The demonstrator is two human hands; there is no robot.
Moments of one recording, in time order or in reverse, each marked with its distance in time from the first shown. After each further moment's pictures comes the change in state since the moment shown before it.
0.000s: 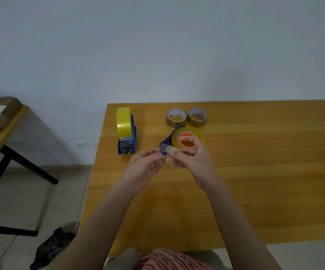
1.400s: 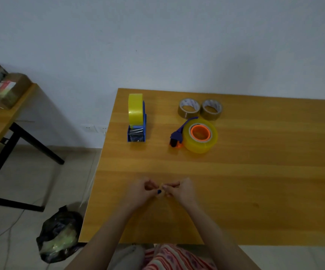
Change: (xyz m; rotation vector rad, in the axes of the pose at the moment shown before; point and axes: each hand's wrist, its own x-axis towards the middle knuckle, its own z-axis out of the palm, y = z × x) left_hand 0.029 -0.095 -0.094 1.136 0.130 0.120; right_hand 0.002 0.138 0.026 -0.651 -0.037 0.293
